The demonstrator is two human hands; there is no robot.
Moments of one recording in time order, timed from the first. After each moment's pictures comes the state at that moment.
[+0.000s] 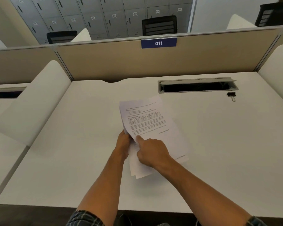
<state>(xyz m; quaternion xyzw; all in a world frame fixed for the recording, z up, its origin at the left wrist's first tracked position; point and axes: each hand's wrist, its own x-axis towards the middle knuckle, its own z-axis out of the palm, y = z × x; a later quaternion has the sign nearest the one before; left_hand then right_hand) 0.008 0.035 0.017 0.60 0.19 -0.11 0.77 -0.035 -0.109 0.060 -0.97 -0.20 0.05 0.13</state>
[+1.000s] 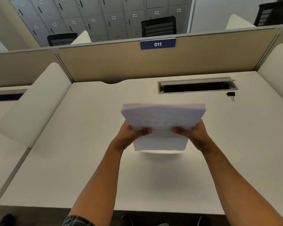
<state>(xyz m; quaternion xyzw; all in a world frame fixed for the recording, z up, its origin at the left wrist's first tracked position) 0.011 0.022 0.091 0.70 -0.10 -0.10 0.70 -0.002 -0.250 0.077 -0.66 -0.08 -0.01 0.75</state>
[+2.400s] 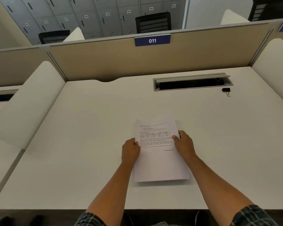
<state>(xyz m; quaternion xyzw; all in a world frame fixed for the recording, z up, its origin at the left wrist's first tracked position) -0.015 -0.001 -0.016 0.88 0.17 -0.08 0.43 -0.002 -0.236 -0.036 -0.85 0.19 0.03 0.49</state>
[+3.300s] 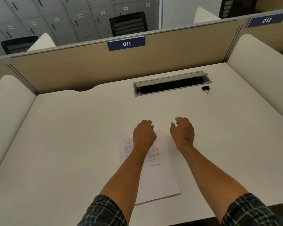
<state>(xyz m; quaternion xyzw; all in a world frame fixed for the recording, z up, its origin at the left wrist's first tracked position) 0.078 -0.124 0.012 0.96 -0.08 0.02 0.25 0.051 -0.281 0.007 -0.90 0.26 -0.14 0.33</state>
